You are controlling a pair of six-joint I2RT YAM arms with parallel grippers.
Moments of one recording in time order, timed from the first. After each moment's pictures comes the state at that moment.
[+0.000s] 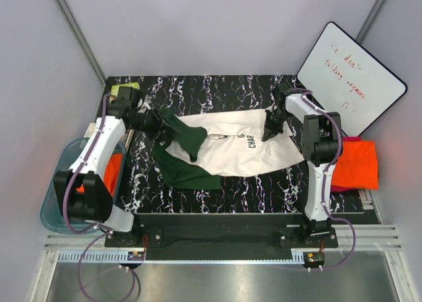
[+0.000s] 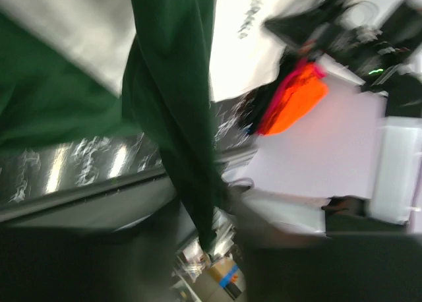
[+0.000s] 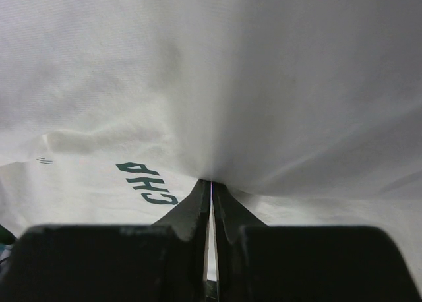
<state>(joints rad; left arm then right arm) -0.08 1.49 1.34 -0.90 0.67 -0.88 0.14 2.22 1.72 -0.91 -0.26 0.36</state>
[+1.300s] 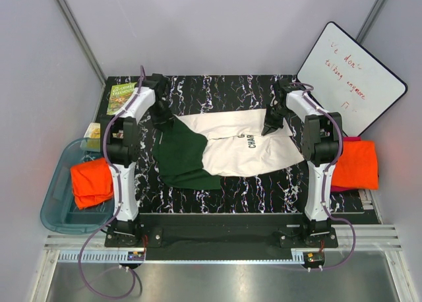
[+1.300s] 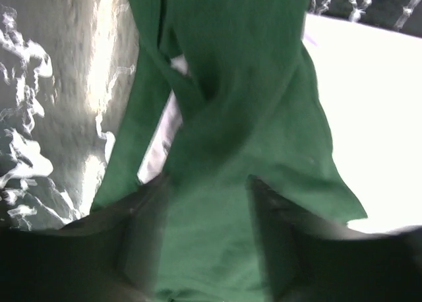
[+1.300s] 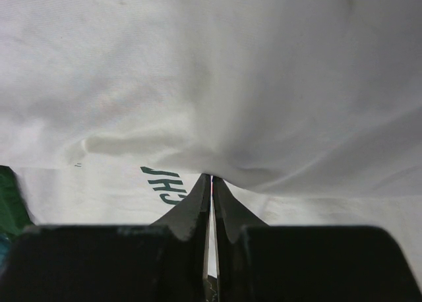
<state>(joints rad) -0.15 2.18 1.86 -1.03 0.00 -0.53 0.14 2.22 1.78 -0.91 -0.25 0.36</state>
